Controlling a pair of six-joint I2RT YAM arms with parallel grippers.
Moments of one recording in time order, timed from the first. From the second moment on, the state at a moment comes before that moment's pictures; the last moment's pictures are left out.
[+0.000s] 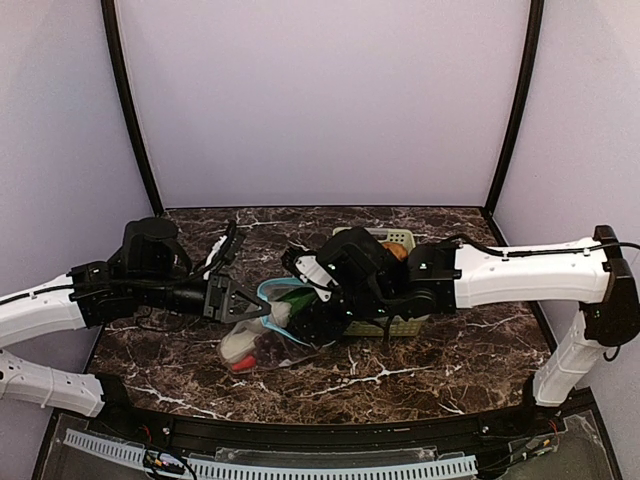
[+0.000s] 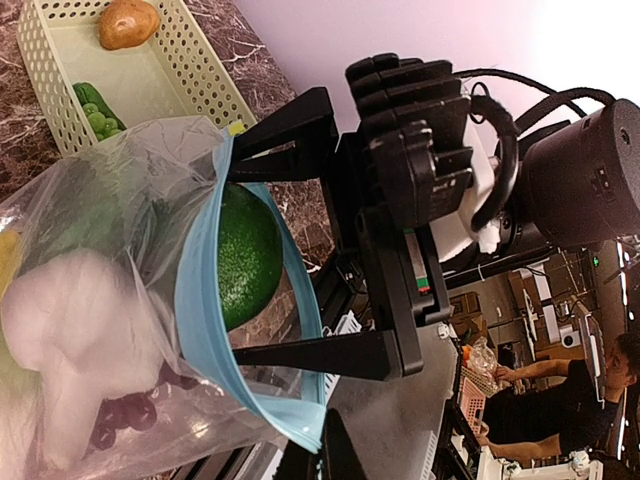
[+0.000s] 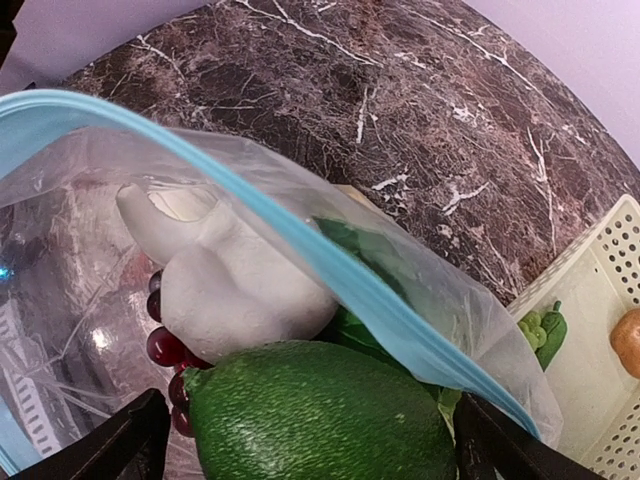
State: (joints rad) left arm -0.88 0.98 0.78 -0.24 0.51 -0.74; right arm 1.24 1.64 1.33 -0.46 0.21 0.16
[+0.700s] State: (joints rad) left arm -0.88 0.95 0.78 -0.26 0.50 -0.75; right arm 1.24 1.52 1.34 -0.45 0.15 0.19
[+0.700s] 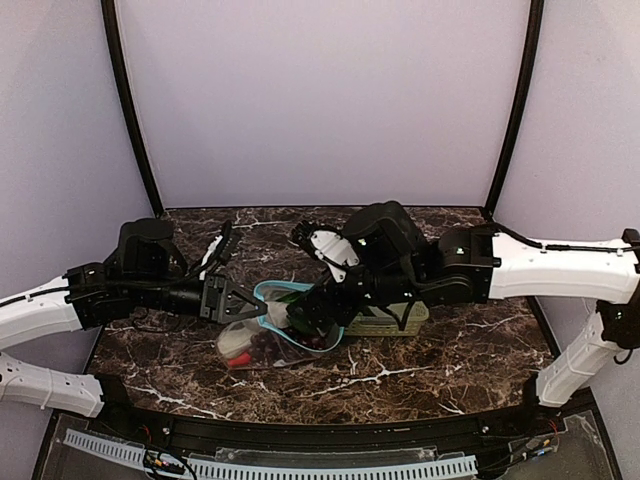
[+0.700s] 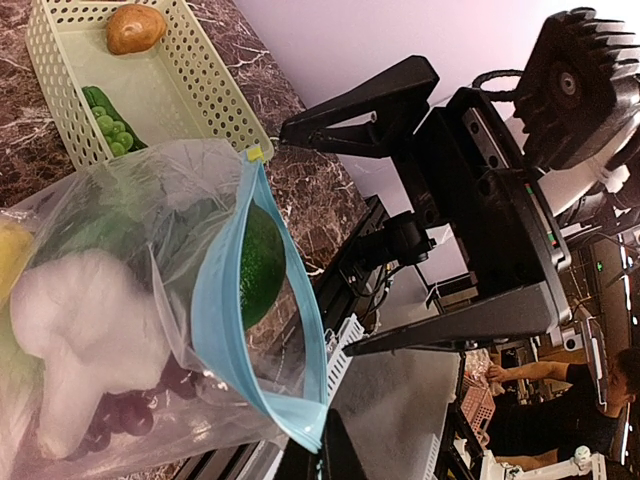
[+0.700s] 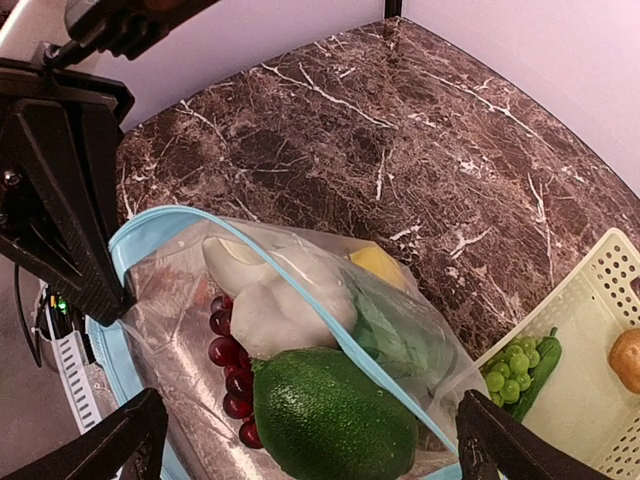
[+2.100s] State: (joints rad) left arm -0.88 0.93 0.78 -0.30 0.47 -0.77; right arm 0.87 1.17 0.68 0.09 -0.33 -0.12
